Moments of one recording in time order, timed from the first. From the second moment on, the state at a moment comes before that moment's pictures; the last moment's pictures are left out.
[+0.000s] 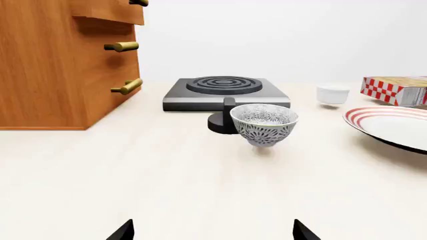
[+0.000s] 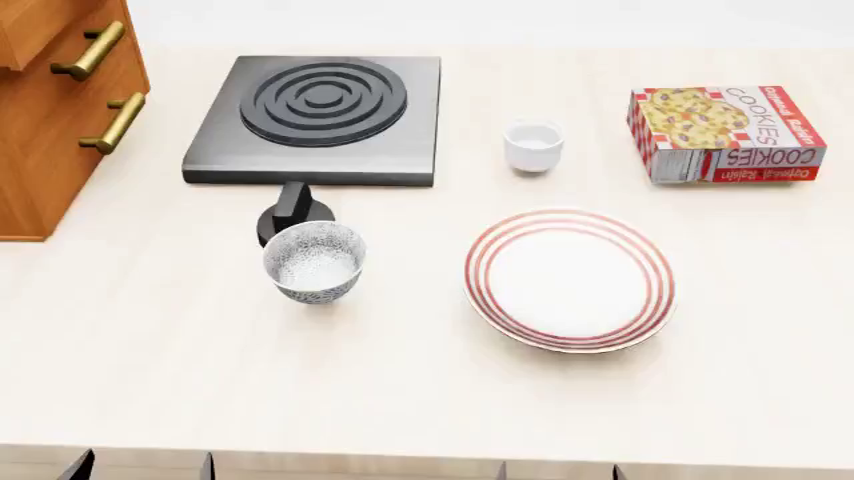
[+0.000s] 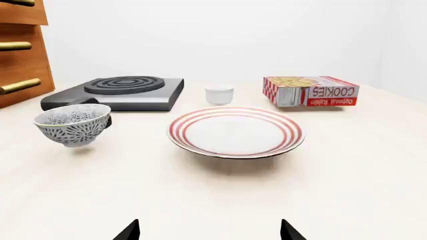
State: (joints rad) left arm 0.00 0.00 0.00 0.00 0.00 0.00 0.00; right arm 0.00 0.00 0.00 0.00 0.00 0.00 0.00
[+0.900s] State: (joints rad) left arm 0.01 -0.08 0.10 0.02 -0.07 0.01 -0.09; right arm 0.00 0.08 -0.09 0.01 0.09 -0.02 0.09
